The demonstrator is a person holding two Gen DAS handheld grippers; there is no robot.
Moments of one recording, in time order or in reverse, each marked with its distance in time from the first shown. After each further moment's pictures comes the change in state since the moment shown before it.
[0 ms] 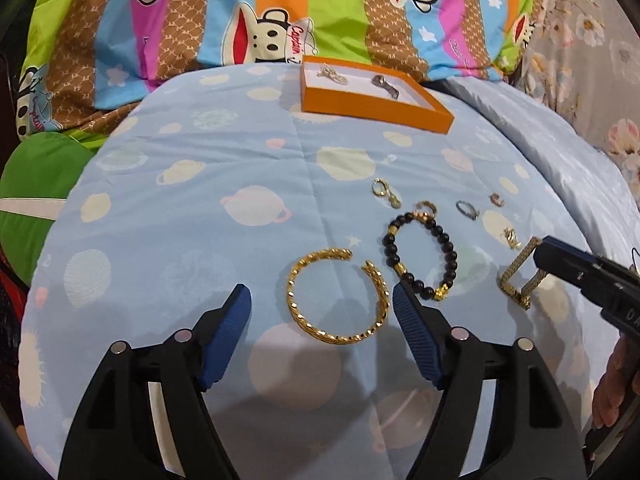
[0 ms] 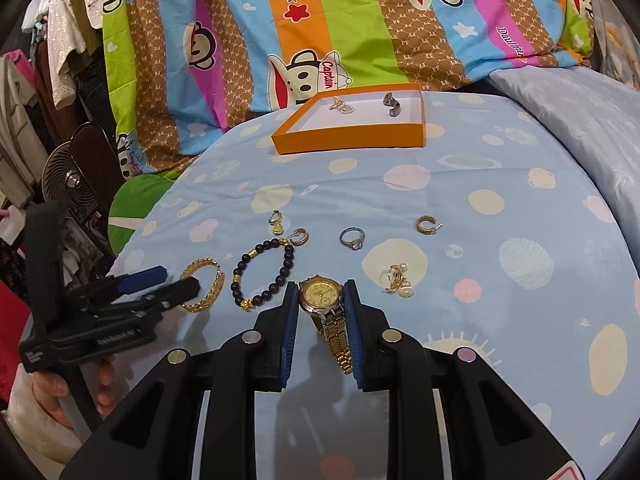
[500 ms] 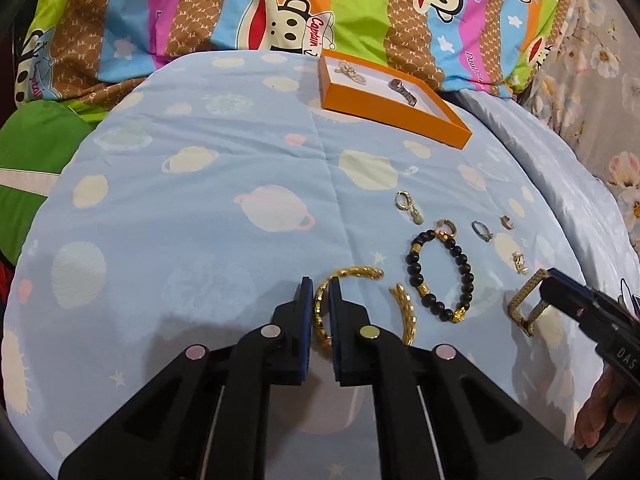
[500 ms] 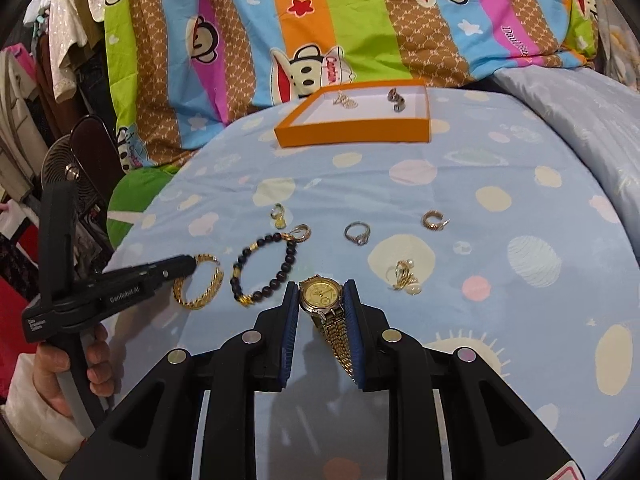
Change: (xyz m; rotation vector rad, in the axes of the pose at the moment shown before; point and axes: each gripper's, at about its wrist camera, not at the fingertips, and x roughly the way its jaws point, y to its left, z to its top) left arm 0.008 0.029 0.010 -0.096 0.010 -0.045; right arm 0.001 0.002 0.000 -0.012 -0.002 -0.009
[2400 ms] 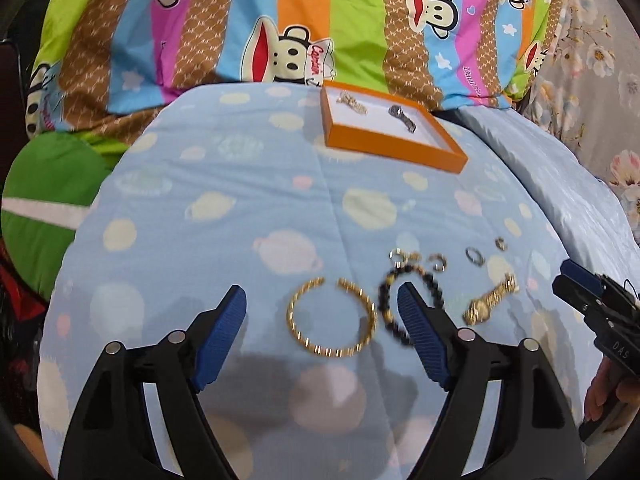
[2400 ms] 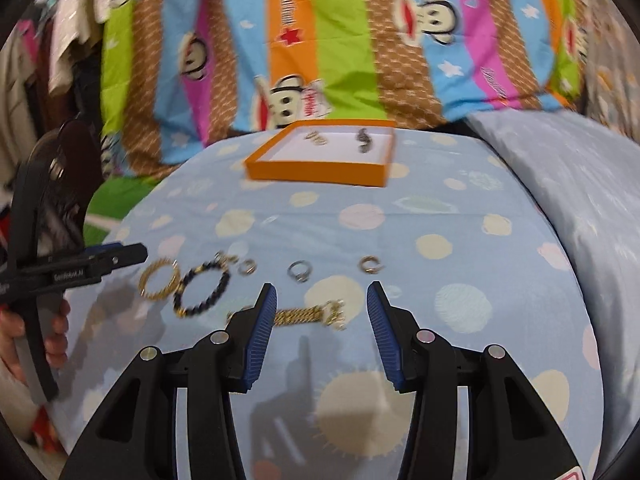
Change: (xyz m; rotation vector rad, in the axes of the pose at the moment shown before) left arm -0.027 -0.003 0.012 0.027 -0.049 0.036; right arm -0.015 -0.012 0.007 -0.173 -0.069 -0.058
